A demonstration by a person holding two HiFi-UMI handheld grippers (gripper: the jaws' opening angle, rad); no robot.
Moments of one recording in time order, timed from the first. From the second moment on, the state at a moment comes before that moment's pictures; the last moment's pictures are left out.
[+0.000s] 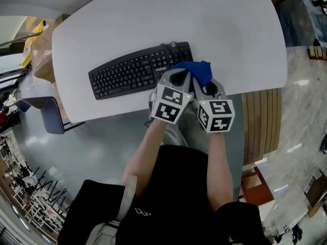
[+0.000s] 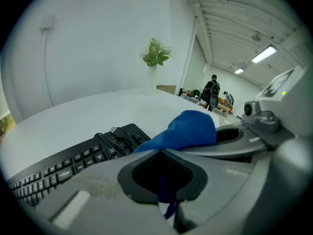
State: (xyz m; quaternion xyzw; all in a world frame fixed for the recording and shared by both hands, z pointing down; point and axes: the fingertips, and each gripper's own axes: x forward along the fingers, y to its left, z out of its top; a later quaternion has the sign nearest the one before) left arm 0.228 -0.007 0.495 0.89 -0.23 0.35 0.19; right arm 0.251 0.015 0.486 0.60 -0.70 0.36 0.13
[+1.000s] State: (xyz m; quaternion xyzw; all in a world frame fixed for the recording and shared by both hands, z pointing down) left arm 0.186 -0.088 0.309 0.90 -0.40 0.12 0.12; right arm 0.269 -0.060 0.319 0.61 -0.78 0.15 0.09
